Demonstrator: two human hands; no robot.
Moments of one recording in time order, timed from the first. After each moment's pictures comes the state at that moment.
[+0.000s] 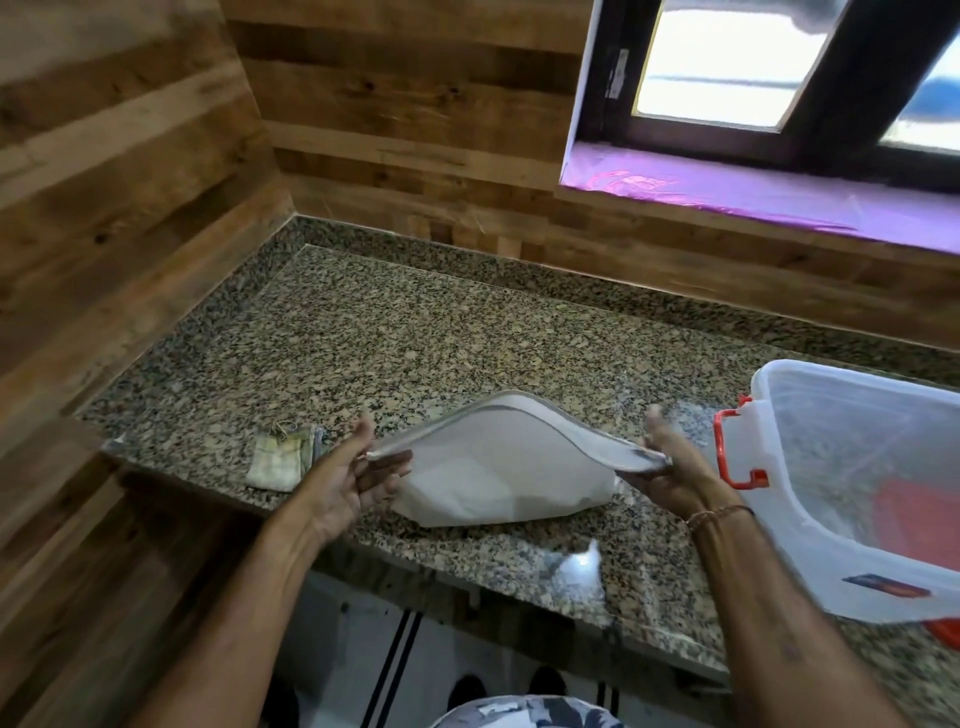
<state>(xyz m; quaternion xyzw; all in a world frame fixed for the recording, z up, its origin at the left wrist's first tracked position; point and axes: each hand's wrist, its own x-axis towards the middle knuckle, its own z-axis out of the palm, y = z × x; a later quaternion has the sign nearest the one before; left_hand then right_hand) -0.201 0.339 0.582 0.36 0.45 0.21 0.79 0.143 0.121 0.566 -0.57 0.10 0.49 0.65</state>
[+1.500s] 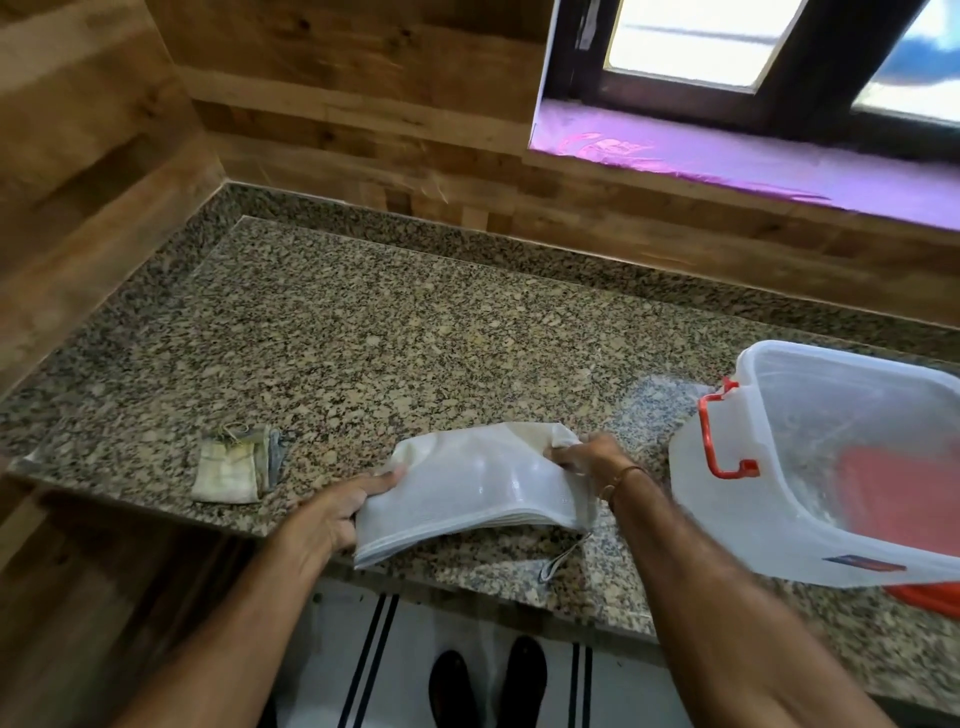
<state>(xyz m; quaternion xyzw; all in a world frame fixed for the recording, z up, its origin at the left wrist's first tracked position) -0.159 0.356 0.512 0.32 0.52 -0.04 0.79 0.116 0.173 0.526 -0.85 -0.03 0.42 0.32</state>
